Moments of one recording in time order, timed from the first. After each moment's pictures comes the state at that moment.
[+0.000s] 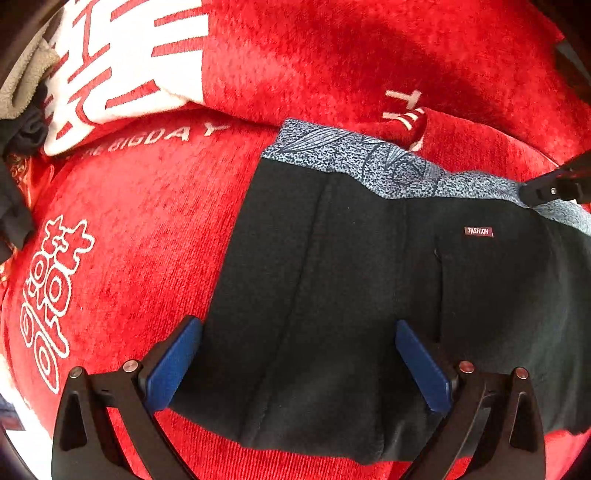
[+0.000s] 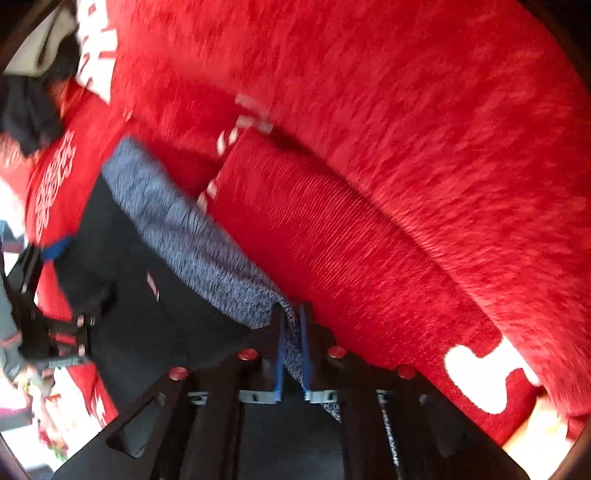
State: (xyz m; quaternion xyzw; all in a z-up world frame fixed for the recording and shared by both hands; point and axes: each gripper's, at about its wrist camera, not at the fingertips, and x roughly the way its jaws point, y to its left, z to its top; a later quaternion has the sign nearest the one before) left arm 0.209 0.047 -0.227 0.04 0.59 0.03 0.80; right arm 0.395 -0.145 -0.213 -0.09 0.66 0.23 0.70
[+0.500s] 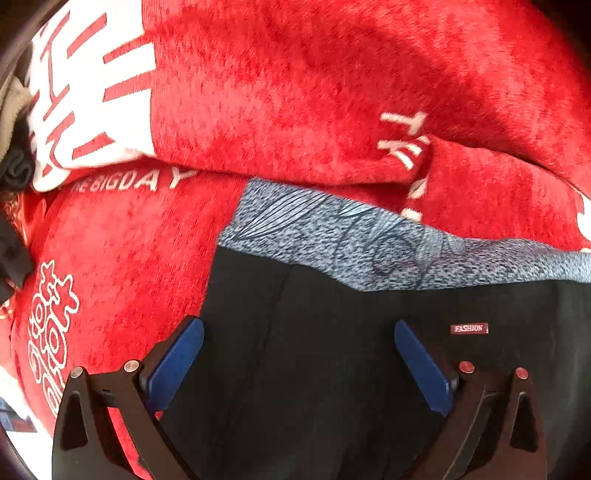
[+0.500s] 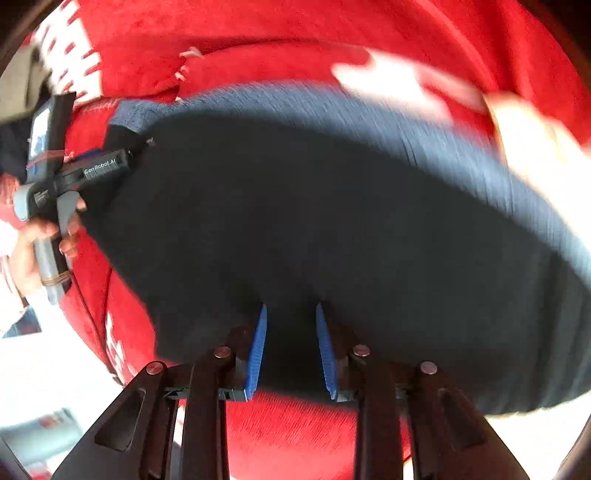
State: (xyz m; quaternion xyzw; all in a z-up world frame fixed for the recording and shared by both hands) left arm 0.263 0.015 -0.231 0.06 0.60 0.05 0.80; right arm 0.218 -0.264 -0.189 0.09 0.69 0.13 0.71
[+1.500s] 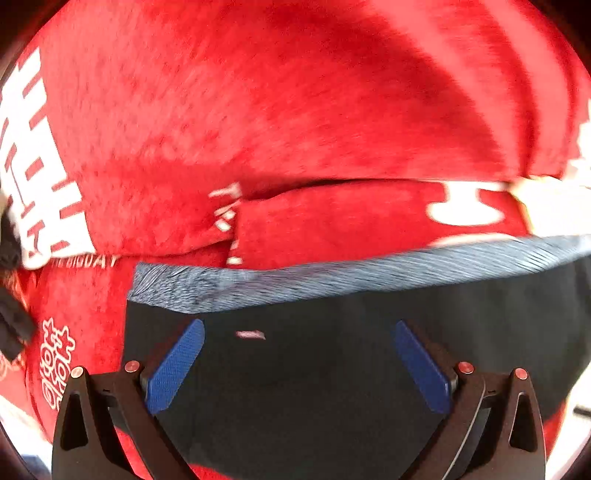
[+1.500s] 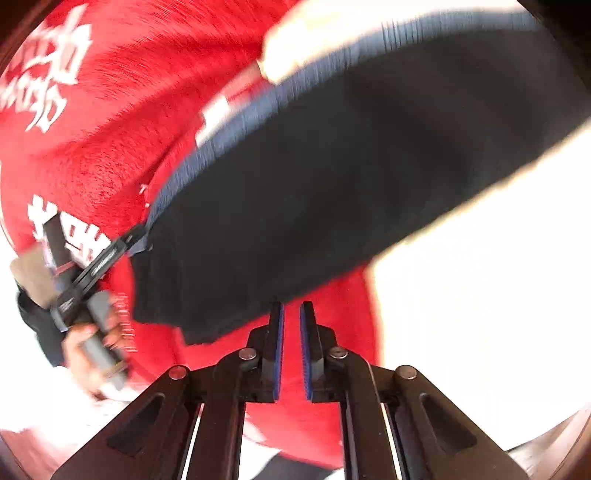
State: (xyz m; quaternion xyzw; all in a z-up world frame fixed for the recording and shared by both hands) left arm 0.254 -0.121 -0.156 0.12 0.56 -0.07 0.82; right arm 0.115 -0.406 -0.171 0.35 0.60 0.00 0.72
